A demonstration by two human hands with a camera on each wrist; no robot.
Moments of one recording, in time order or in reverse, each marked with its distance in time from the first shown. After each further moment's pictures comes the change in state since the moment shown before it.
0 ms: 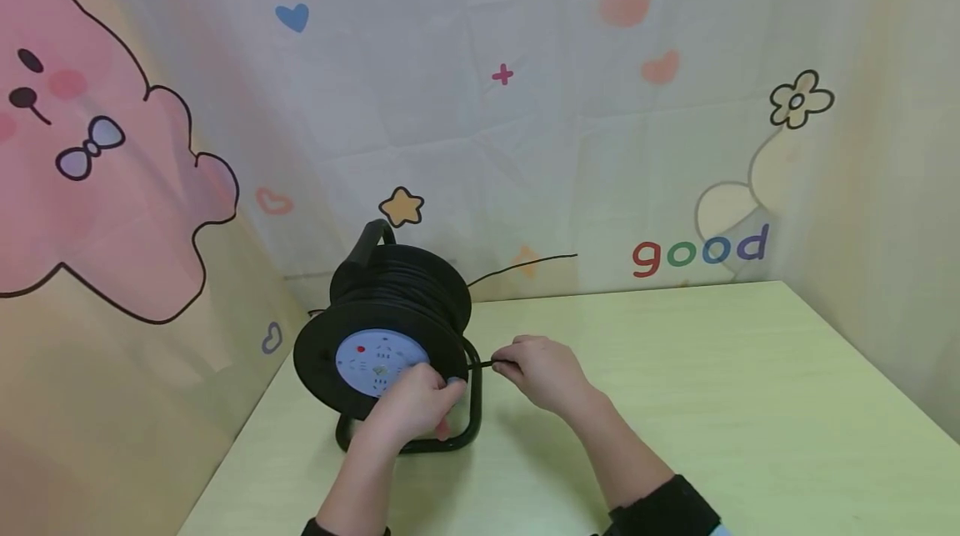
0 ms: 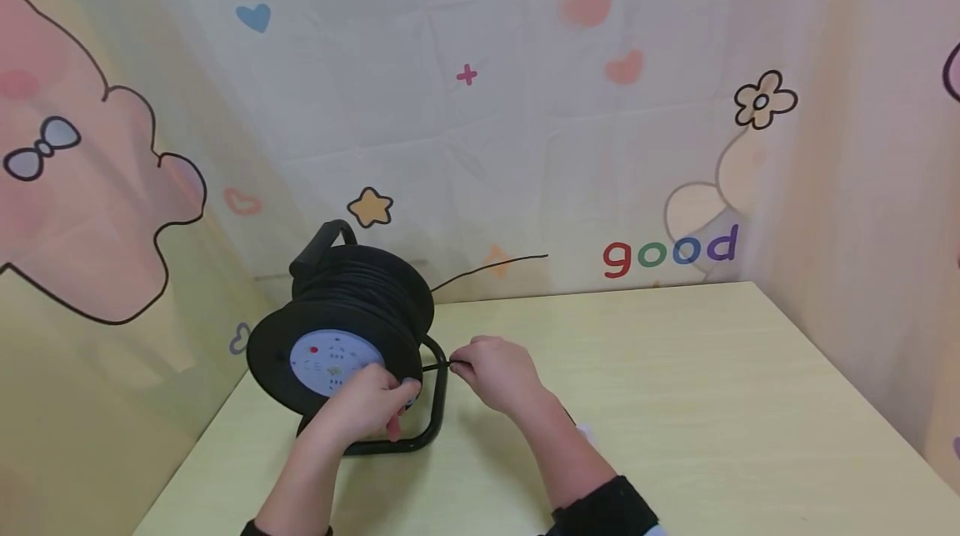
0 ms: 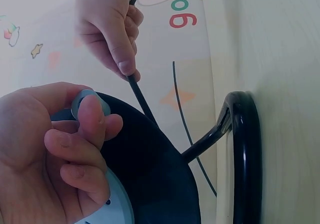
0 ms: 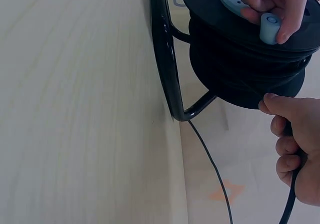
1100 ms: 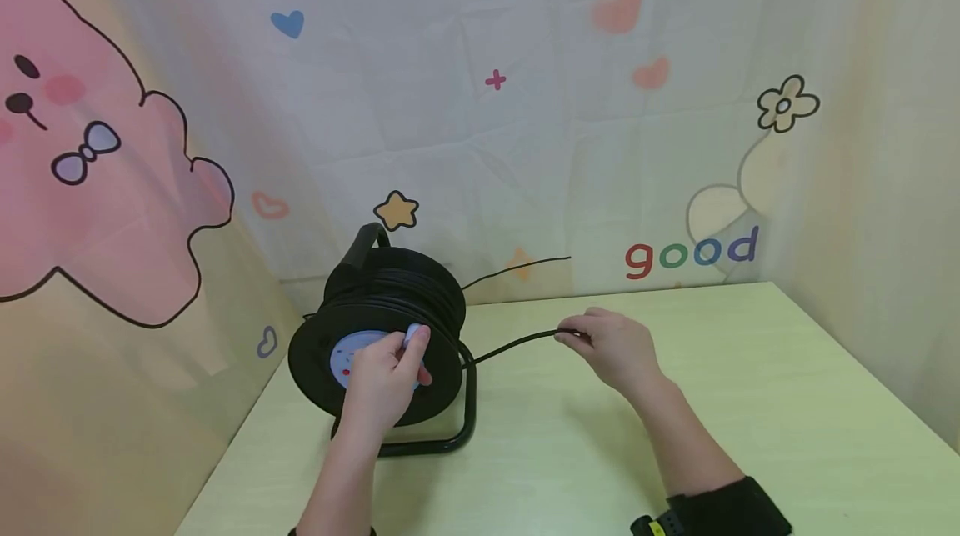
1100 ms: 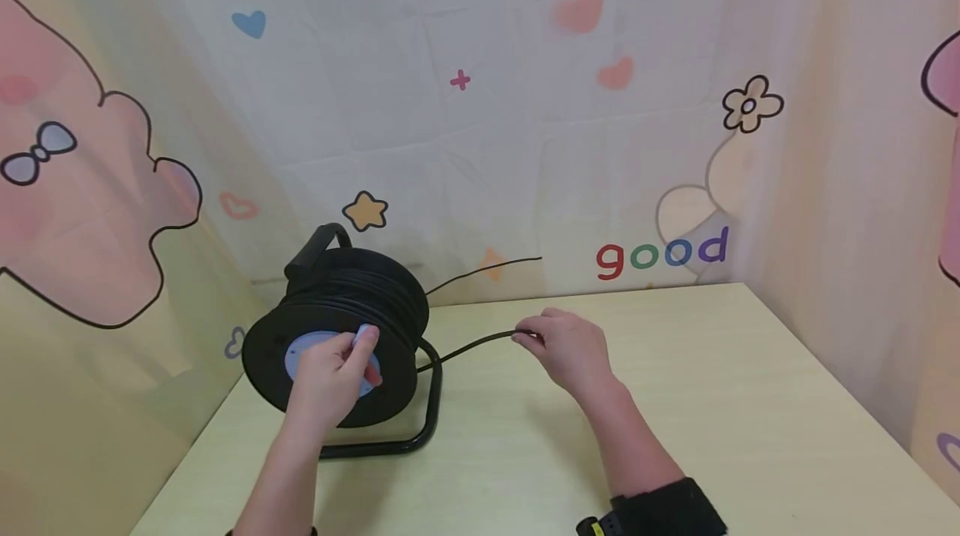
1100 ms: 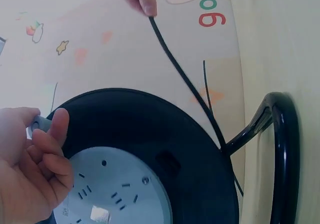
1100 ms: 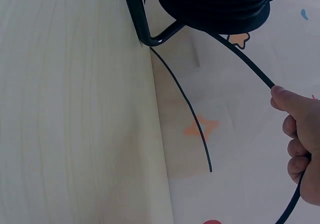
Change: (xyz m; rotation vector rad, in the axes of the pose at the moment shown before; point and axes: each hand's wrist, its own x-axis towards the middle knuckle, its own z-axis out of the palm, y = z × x) left_hand -0.017 0.014 -0.022 -0.151 0.569 0.217; right_hand -0.036 0.066 -0.054 -0.062 0.199 0.136
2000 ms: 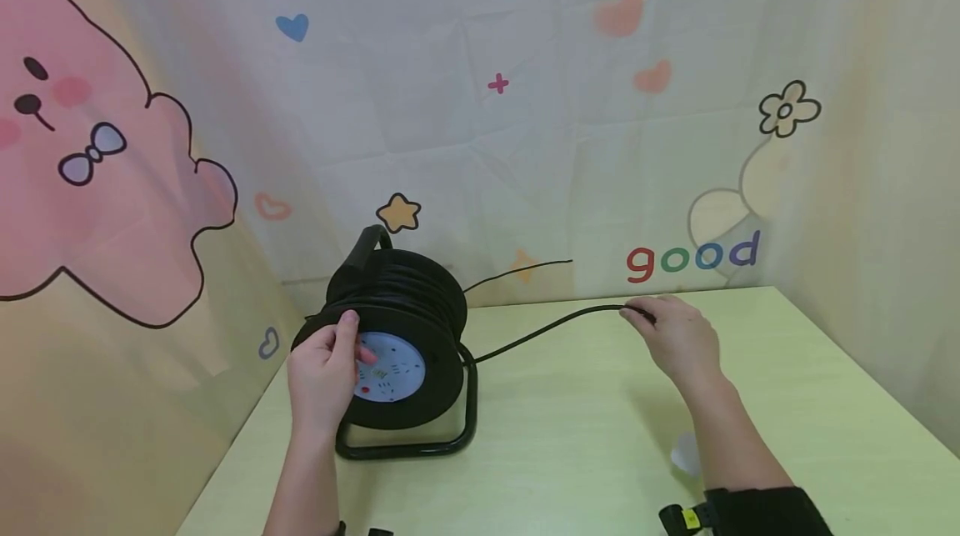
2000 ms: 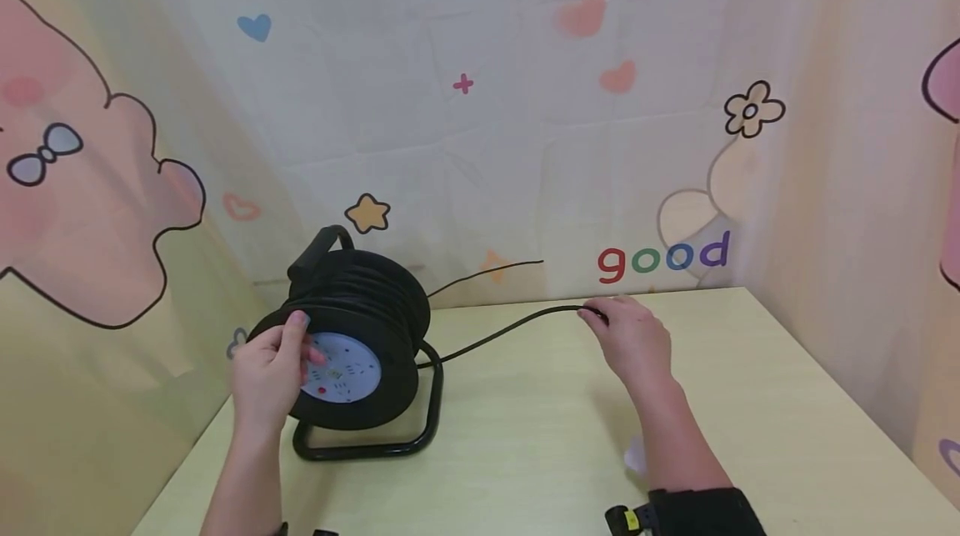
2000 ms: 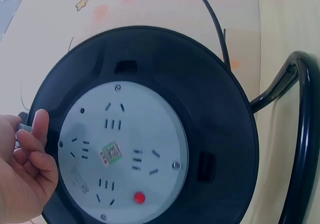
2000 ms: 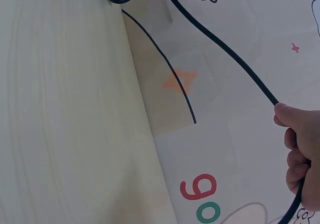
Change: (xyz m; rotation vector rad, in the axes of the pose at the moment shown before) left_hand 0.007 -0.027 -0.041 -0.104 0.335 -0.121; right_hand -0.011 0.054 -0.036 -0.008 0.056 0.298
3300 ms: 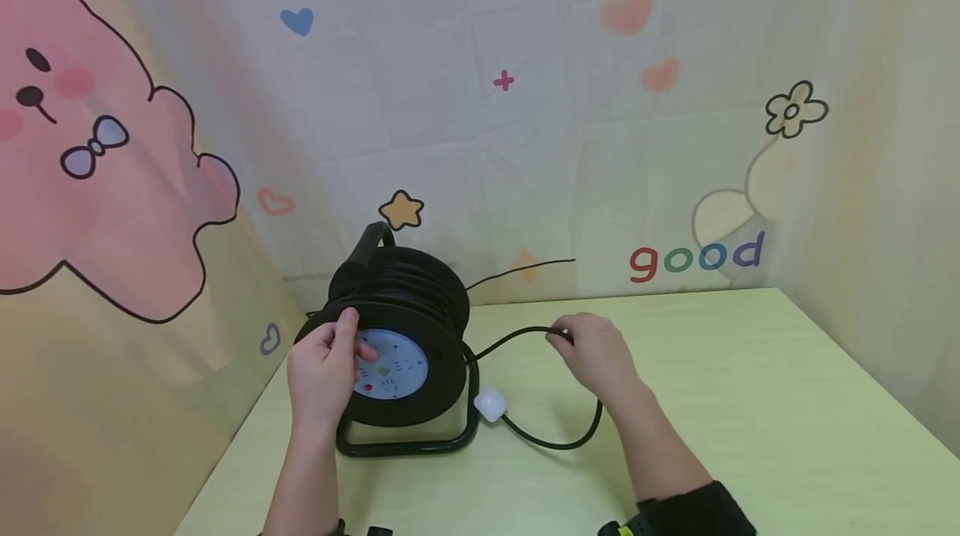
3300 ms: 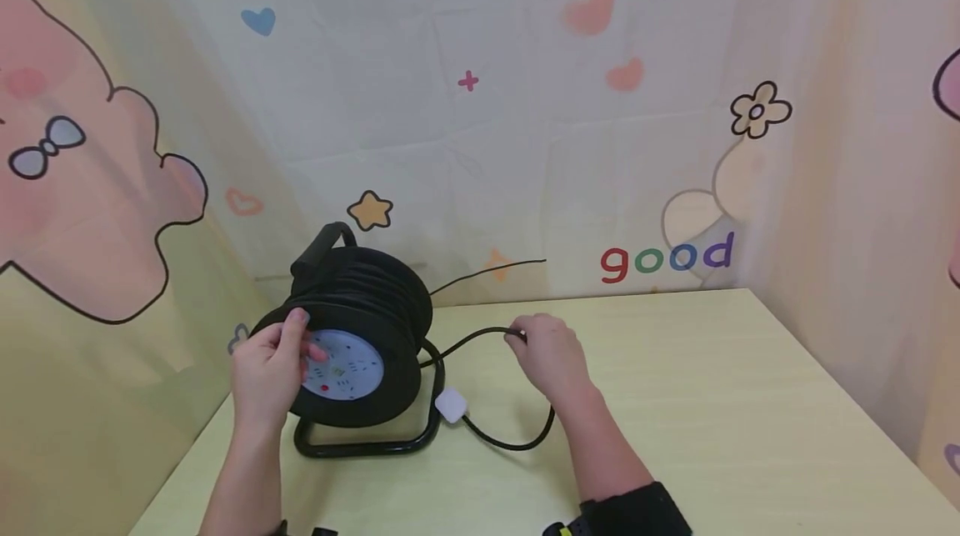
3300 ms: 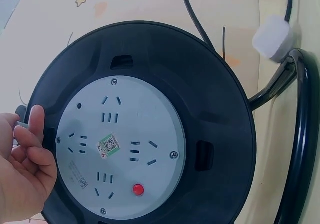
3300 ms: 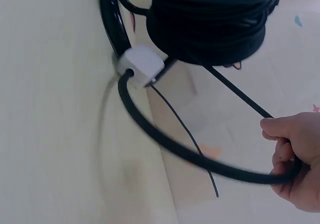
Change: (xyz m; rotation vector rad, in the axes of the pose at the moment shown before) left_hand 0.003 -0.004 -0.002 -0.028 -0.007 -0.049; right_hand -0.004 -0.084 0.054 0.122 -0.116 -0.136
